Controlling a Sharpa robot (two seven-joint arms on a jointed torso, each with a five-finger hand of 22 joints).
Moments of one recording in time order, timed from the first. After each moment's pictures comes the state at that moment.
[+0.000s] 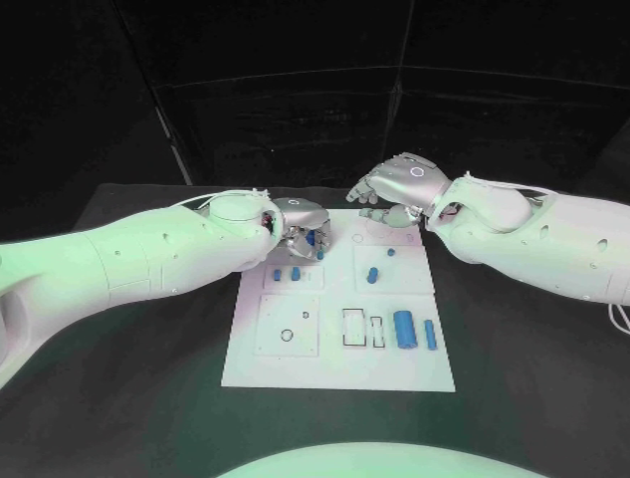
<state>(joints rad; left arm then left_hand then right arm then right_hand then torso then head) 1.32 -0.43 -0.23 1.08 -1.50 -0.10 0.12 1.36 -0.02 0.28 -0.15 0.05 1.02 0.13 0.14 0.12 1.06 0.08 0.24 0.07 1.46 -0.01 1.26 1.11 0.15 1.42 0.08 0.90 0.89 1.33 -0.67 -0.16 1.31 -1.78 -0.53 0.17 1.48 -0.15 0.38 0.09 0.15 1.01 0.17 0.08 0.07 1.18 0.10 0.18 0.06 1.20 0.05 0.24 0.35 0.18 0.94 0.20 0.36 0.09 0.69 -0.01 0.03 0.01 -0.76</state>
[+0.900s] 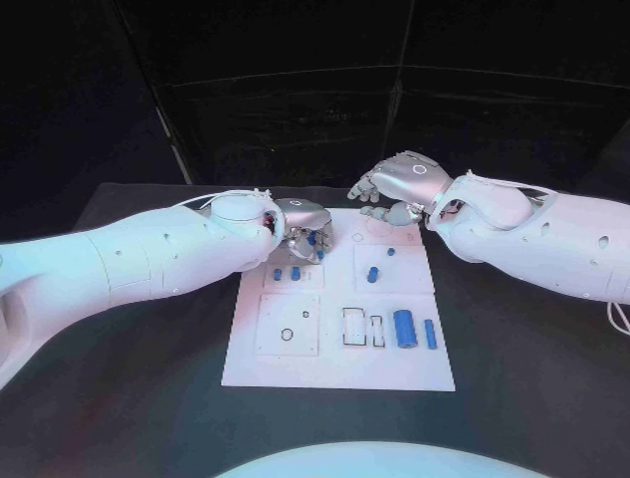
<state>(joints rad) 1.32 -0.43 -0.23 1.08 -1.50 -0.09 0.12 1.33 -0.05 0.29 -0.15 0.05 1.00 0.13 0.11 0.10 1.06 0.08 0.21 0.06 1.46 -0.01 1.26 1.10 0.14 1.42 0.08 0.90 0.90 1.33 -0.67 -0.16 1.30 -1.75 -0.53 0.17 1.48 -0.16 0.39 0.09 0.15 1.01 0.17 0.07 0.07 1.18 0.10 0.18 0.06 1.20 0.05 0.23 0.35 0.18 0.94 0.20 0.36 0.09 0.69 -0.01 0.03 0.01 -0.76</state>
